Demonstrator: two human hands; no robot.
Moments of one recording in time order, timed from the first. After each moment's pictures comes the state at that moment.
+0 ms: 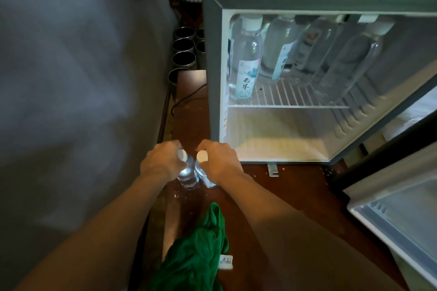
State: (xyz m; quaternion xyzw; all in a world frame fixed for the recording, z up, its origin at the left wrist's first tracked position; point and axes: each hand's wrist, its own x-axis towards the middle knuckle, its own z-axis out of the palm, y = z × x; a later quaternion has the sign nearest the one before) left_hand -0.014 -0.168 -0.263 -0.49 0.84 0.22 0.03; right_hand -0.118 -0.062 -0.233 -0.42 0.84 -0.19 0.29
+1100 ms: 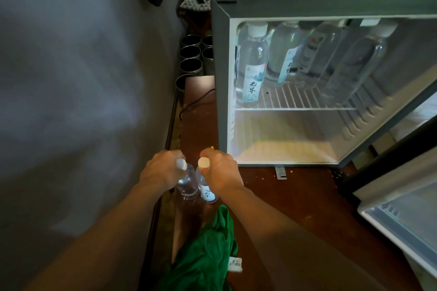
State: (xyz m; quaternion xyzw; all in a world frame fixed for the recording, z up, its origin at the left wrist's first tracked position) left_hand 0.010 -0.168 -0.256 -0.47 0.86 0.22 0.06; right_hand -0.098 -0.057 -0.247 -0.43 0.83 -0.24 0.26
